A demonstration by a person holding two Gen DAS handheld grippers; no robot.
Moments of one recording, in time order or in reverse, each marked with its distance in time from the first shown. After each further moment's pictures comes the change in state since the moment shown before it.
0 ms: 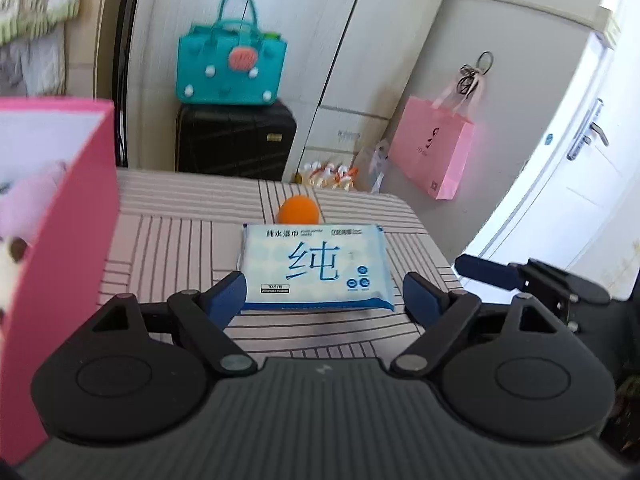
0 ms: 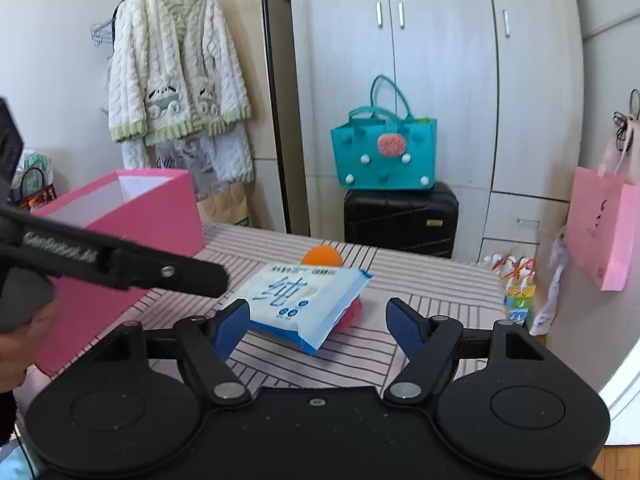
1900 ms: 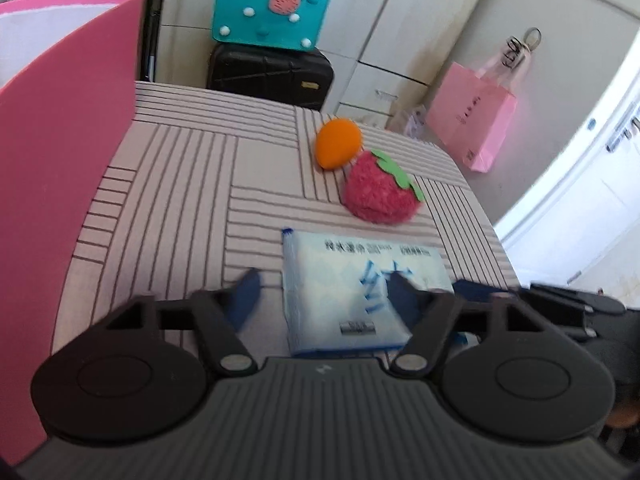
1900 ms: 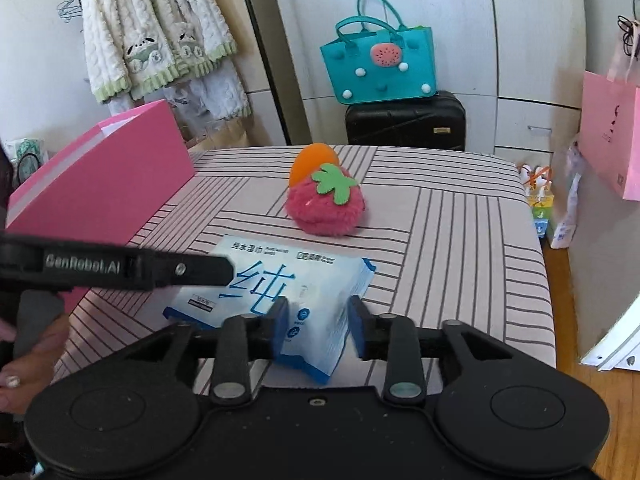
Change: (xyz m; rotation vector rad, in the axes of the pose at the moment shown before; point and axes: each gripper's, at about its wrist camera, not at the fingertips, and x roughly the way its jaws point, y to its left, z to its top) left arm 0.032 0.012 -0.038 -0.086 0.107 0.067; right arm 0.027 -0.018 -0.032 0.135 0.224 0.042
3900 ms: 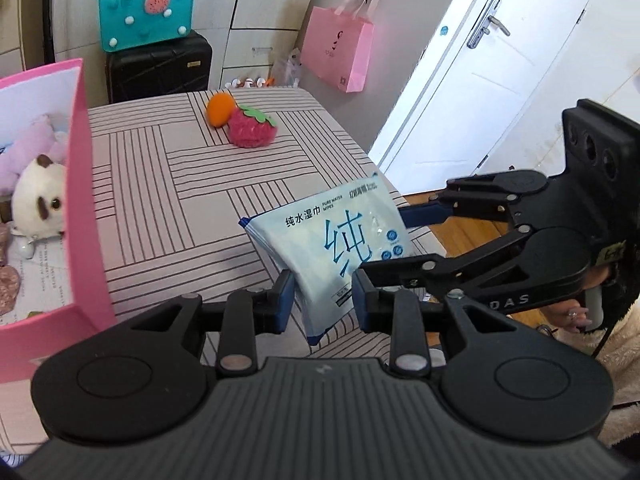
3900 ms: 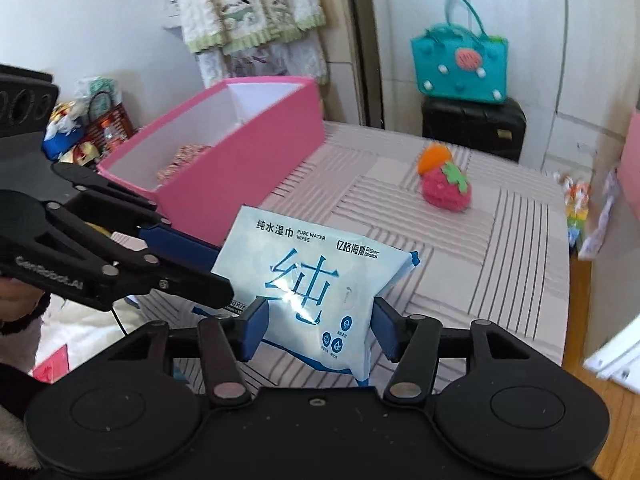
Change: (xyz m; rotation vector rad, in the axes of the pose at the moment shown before) left arm -0.162 -0.016 -0.026 0.299 0.167 -0.247; right arm -0.121 0.109 -0.011 -0.181 0.106 0.108
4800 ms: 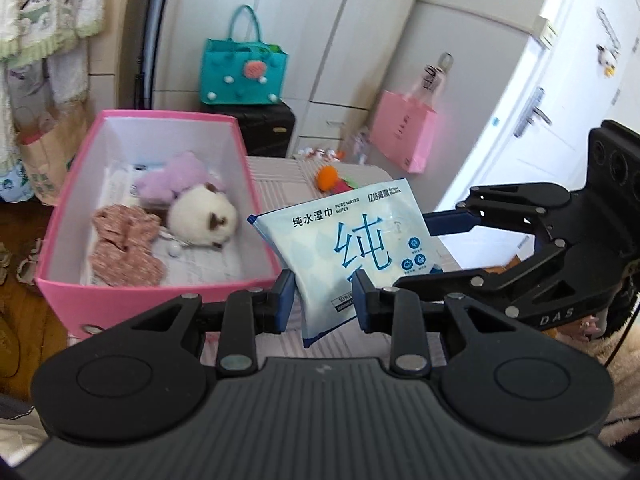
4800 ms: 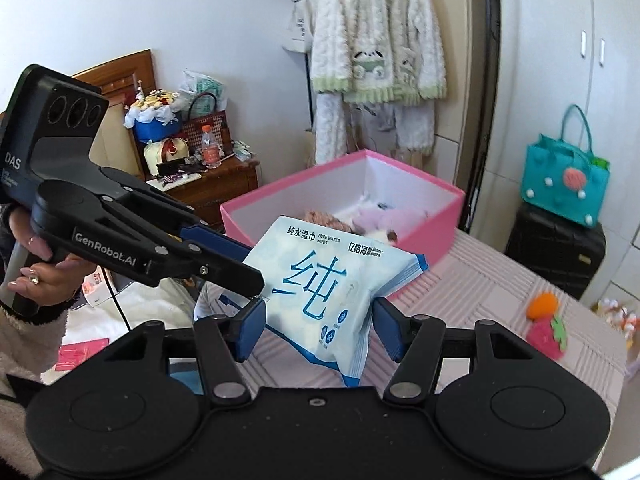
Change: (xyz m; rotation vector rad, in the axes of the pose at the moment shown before) left arm -0.123 0.061 -0.035 -0.120 -0.244 0.164; right arm -0.009 0.105 0.070 -0.278 -0.126 0.177
